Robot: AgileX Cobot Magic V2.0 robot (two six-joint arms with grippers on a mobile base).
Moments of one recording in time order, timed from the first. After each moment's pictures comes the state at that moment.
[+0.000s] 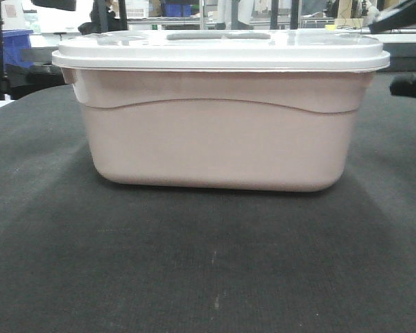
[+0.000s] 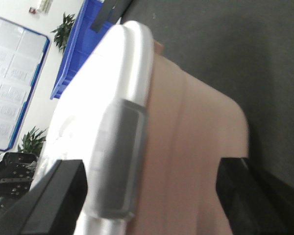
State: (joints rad) left arm 0.12 1.87 -1.16 -1.70 1.17 1.00; right arm -0.28 1.59 -0.80 1.78 0.99 -1.18
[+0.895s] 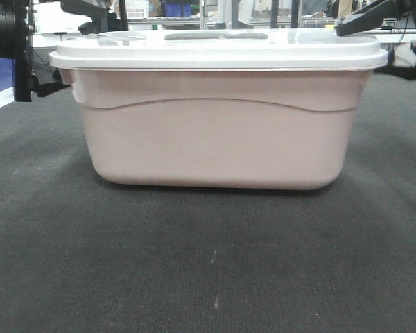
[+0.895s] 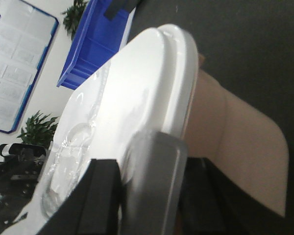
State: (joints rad) left arm 0.03 1.87 -1.16 -1.74 1.10 1.00; right arm -0.17 1.66 -0.91 1.80 0.94 -1.17
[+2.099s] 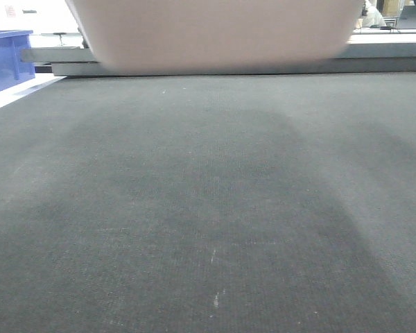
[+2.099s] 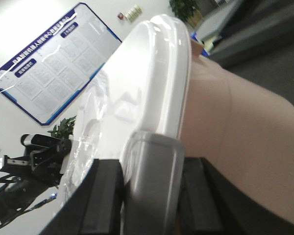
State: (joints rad) left arm 0.05 1.55 -1.21 -1.79 1.08 0.99; right arm -0.19 1.37 -1.04 1.79 1.05 -1.15
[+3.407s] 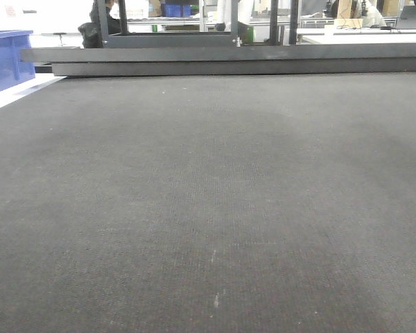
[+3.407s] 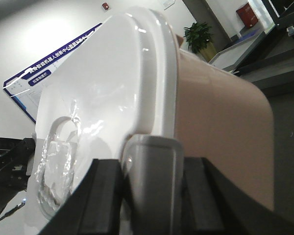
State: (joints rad) left arm 0.06 1.31 -1.21 -1.78 1.03 0.99; right arm -0.19 1.23 -1.04 1.80 1.03 -1.12
